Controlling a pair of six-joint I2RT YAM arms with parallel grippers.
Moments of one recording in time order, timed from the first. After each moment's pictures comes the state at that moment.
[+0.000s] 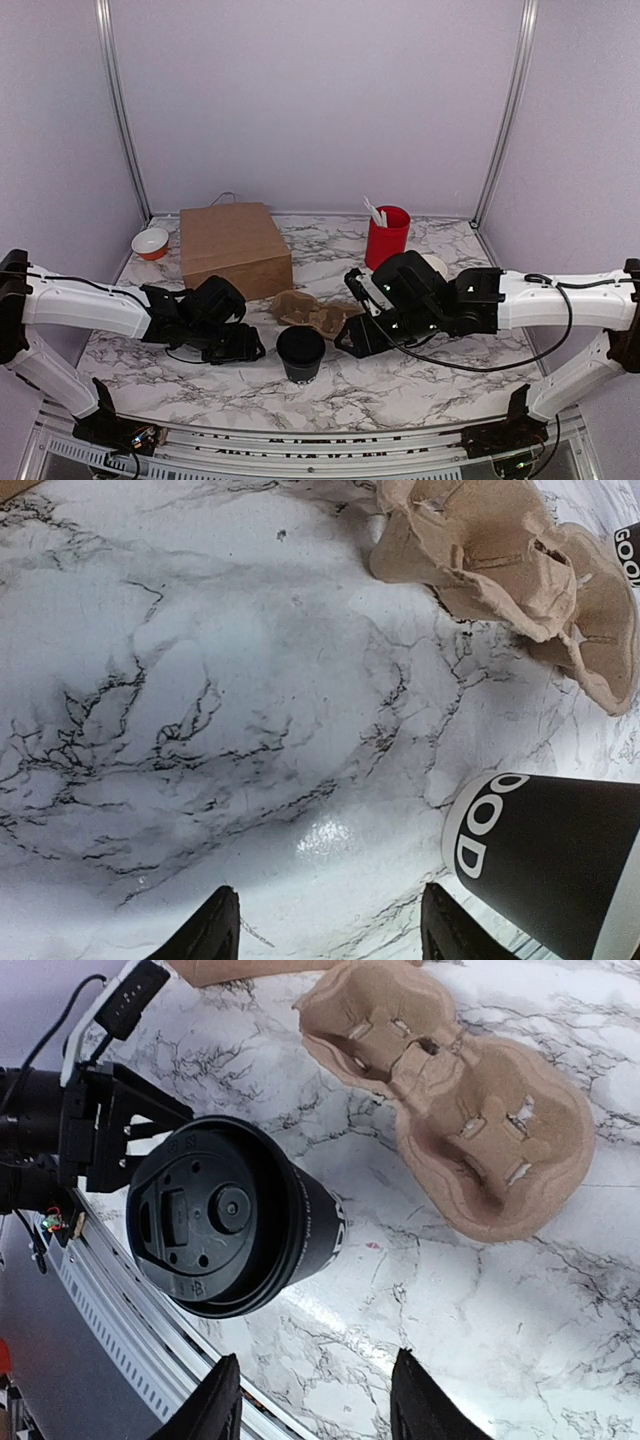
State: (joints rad) left arm -0.94 1.45 0.75 -0.35 0.00 -0.87; right arm 1.11 1.37 0.98 -0.47 -0.01 0.65
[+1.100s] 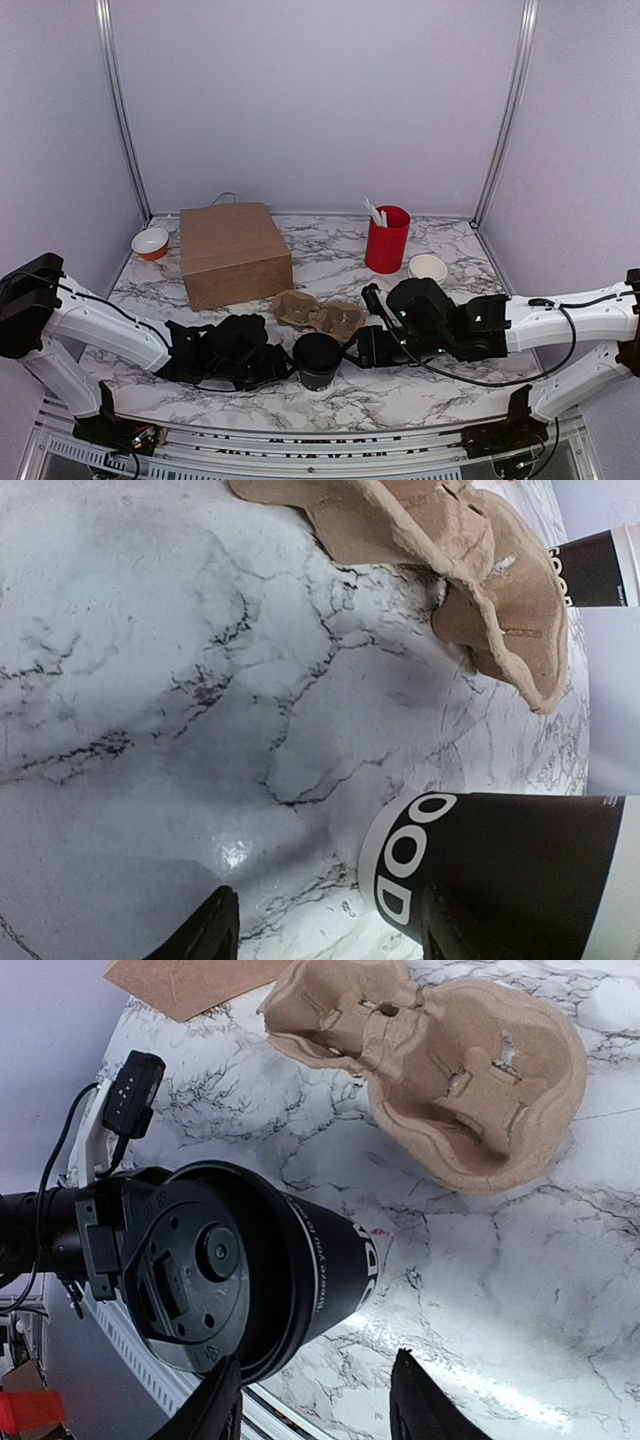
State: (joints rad) left arm -1.16 1.58 0.65 0.11 -0.11 -1.23; right arm 1.14 1.27 0.76 -0.24 0.04 0.89
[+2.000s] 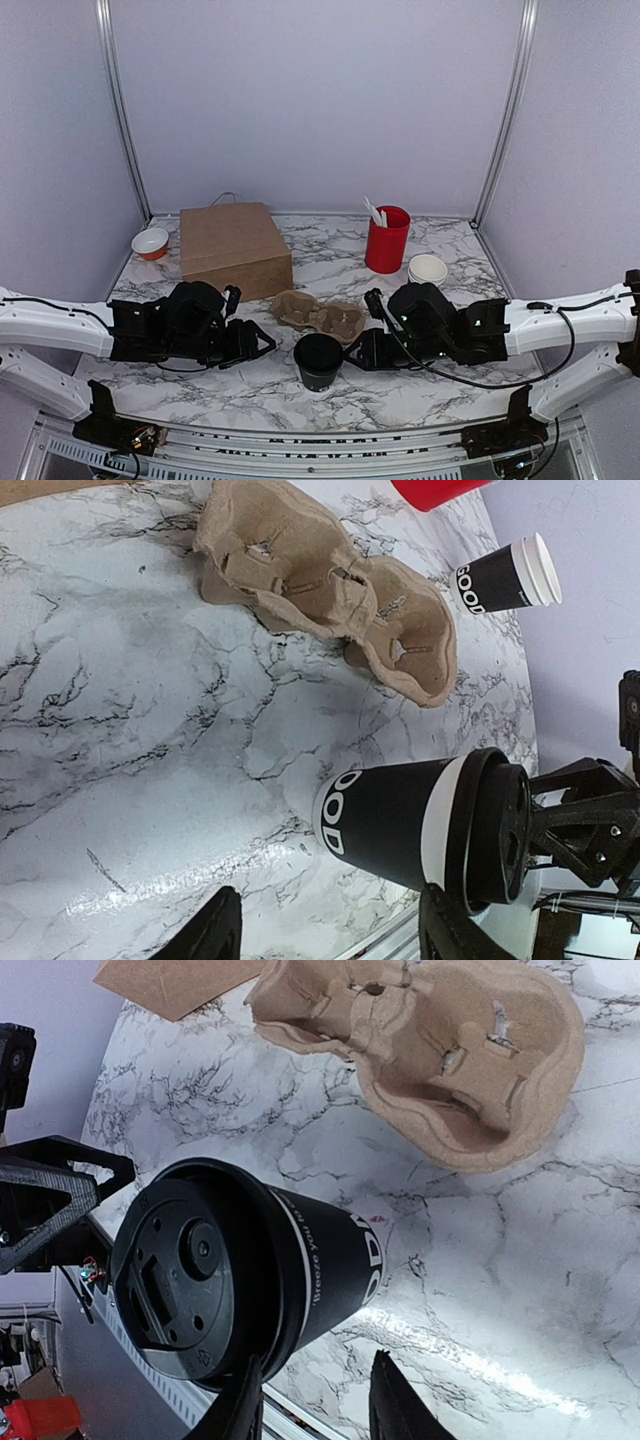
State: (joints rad) left arm -1.08 1.22 0.63 -0.13 -0.05 -1.10; right arm 1.14 1.26 0.73 -0.22 0.02 0.94
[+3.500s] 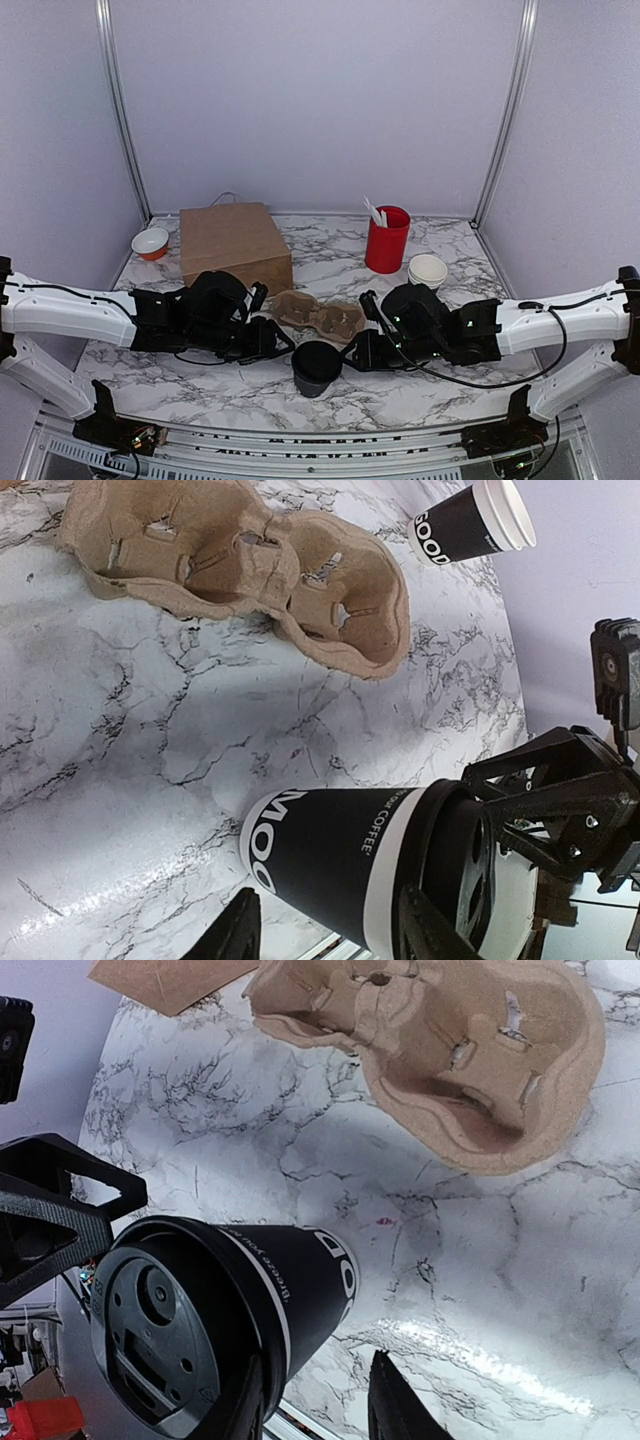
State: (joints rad) left arm -1.08 1.36 0.76 -0.12 0.08 -1.01; right arm 1.14 1.31 0.74 -0.18 0.01 0.95
